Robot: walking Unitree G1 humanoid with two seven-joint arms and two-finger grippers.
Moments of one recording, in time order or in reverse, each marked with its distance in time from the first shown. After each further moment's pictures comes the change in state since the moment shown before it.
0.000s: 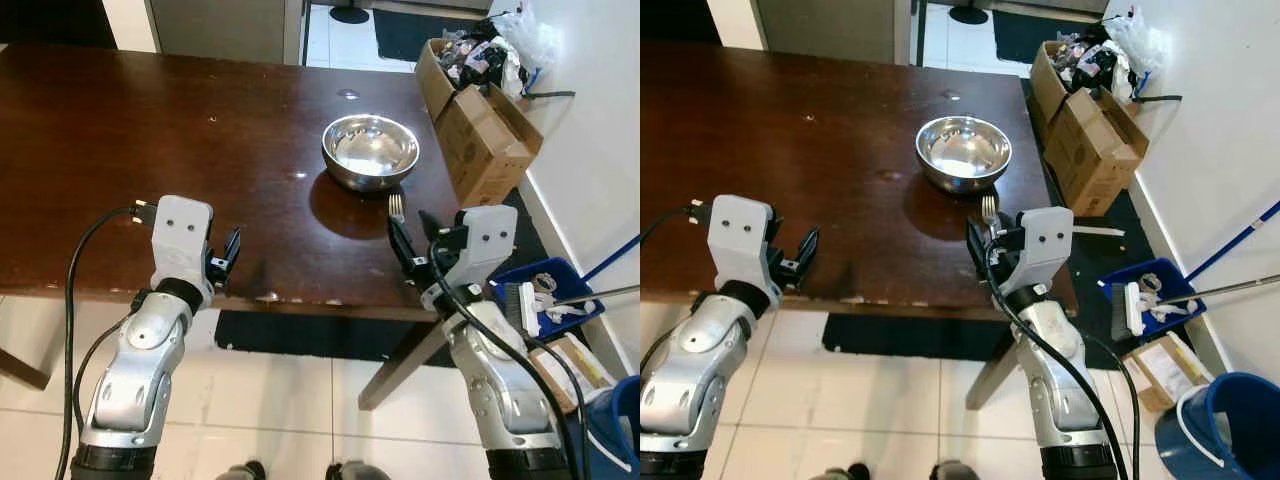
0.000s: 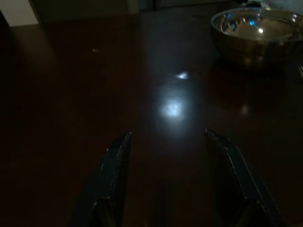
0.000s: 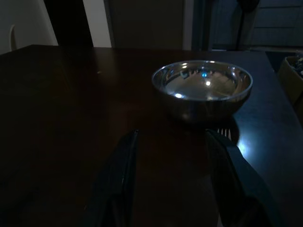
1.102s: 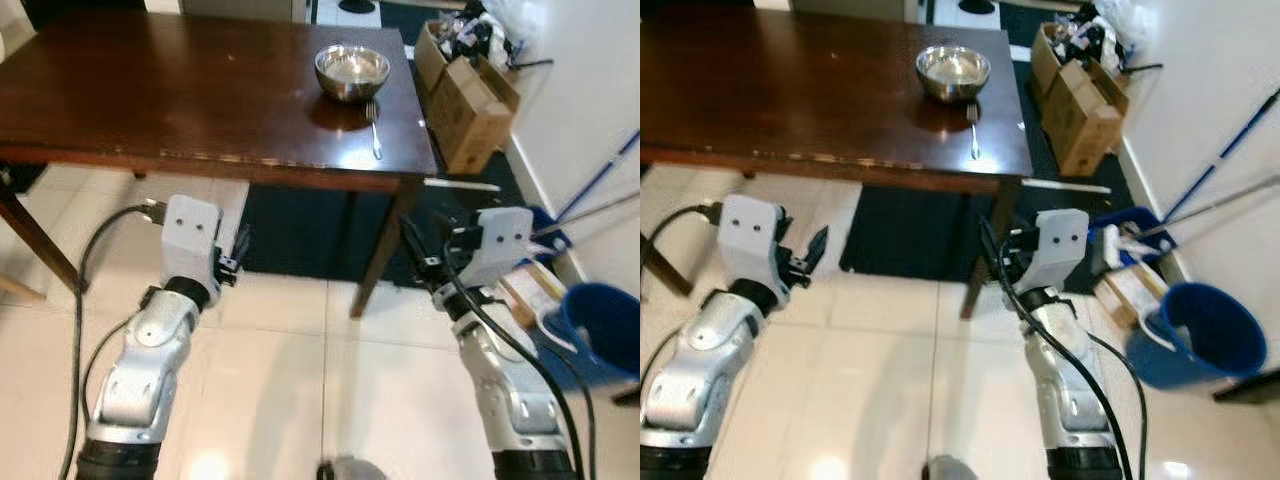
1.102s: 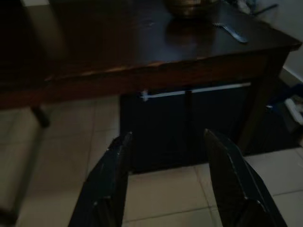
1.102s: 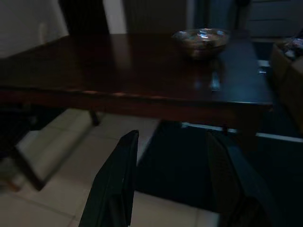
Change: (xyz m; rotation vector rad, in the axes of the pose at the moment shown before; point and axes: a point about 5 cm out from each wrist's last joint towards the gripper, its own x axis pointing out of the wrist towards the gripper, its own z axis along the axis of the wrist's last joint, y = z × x) left arm 0.002 -0.001 0.000 0.012 -0.003 -0.016; right arm -0.002 -0.001 -0.003 0.039 0.004 -0.024
